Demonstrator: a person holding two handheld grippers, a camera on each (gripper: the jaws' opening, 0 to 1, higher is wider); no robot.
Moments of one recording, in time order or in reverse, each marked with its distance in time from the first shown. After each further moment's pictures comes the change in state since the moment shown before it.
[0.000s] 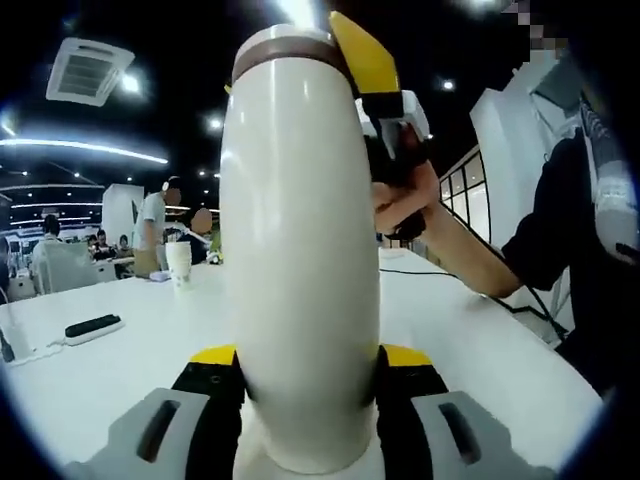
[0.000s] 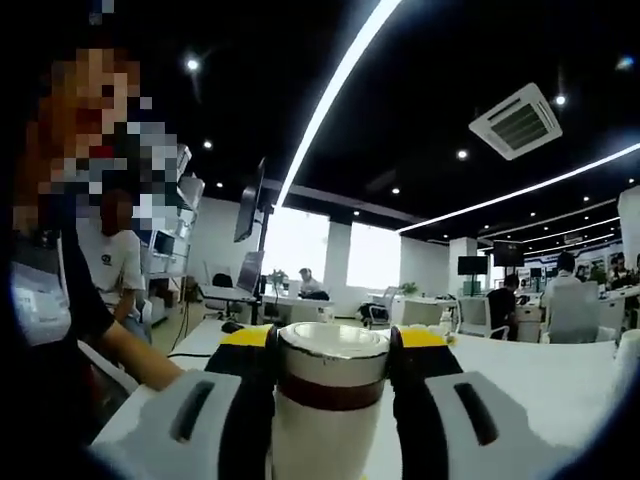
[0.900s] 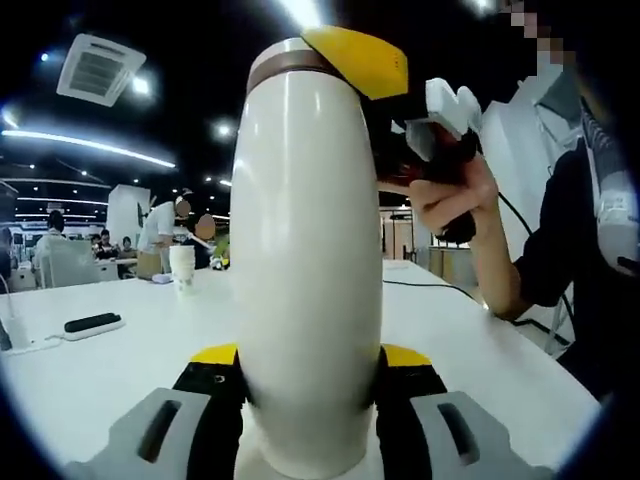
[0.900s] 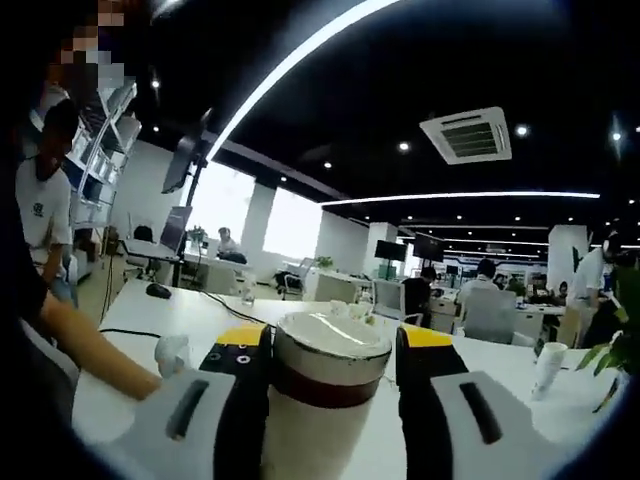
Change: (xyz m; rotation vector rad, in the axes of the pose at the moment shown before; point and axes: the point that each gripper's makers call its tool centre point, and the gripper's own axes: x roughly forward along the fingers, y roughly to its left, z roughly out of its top) left arm 0.004 -0.007 0.001 -0.021 -0.030 0.019; right arm -0.006 -0.008 -0.006 -0.132 0.156 -0.347
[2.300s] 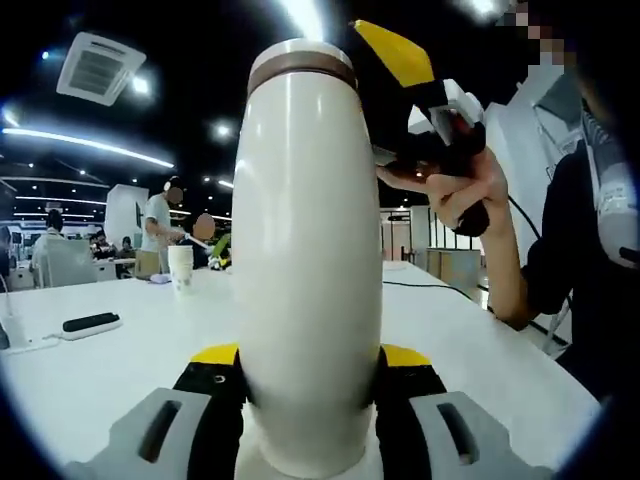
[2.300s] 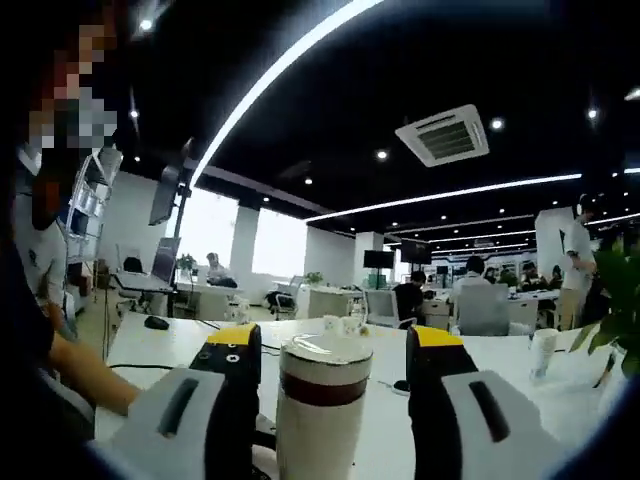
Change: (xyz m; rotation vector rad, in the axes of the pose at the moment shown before) left arm -0.002 0.002 0.000 -0.002 -0.004 -0.009; right arm -0.022 -0.007 0.023 0.058 -0.058 -0.128
